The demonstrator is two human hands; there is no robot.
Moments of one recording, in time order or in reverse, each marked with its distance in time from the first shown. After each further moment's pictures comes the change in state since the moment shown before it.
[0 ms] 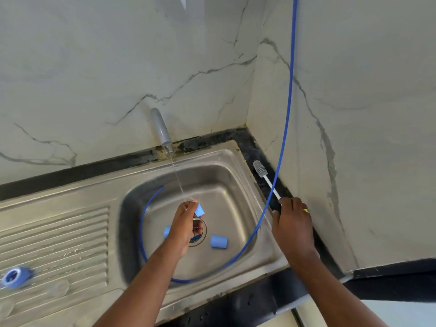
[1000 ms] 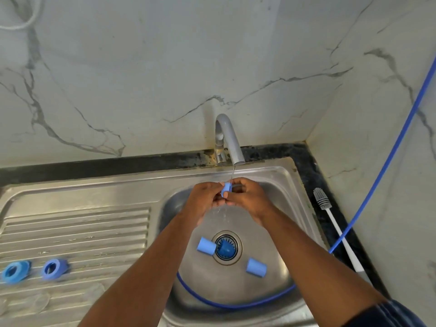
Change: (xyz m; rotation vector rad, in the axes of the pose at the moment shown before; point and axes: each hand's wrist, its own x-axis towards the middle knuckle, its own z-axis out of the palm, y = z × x) left_hand 0.106 0.083 -0.076 -0.017 -0.068 0.065; right_hand 0.126 -0.232 0.073 1.315 -0.883 0.199
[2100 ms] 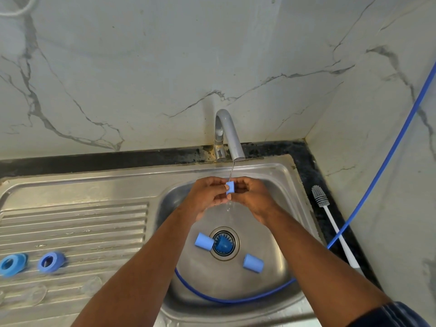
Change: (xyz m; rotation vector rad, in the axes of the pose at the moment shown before) left_hand -0.008 0.006 0.004 0.005 -0.067 -0.020; right_hand -0.006 0.004 -0.008 -0.054 0.030 0.007
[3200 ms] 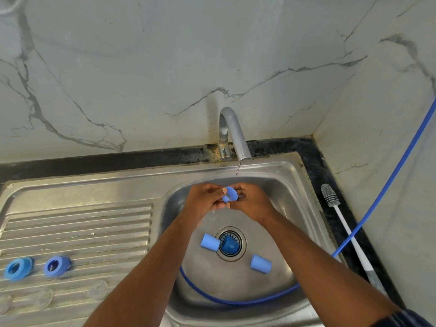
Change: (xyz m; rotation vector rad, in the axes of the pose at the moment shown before) left_hand 0.000 -0.014 -0.016 0.052 0.091 0.028; right_hand 0.008 0.013 0.011 -0.428 -0.007 -0.076
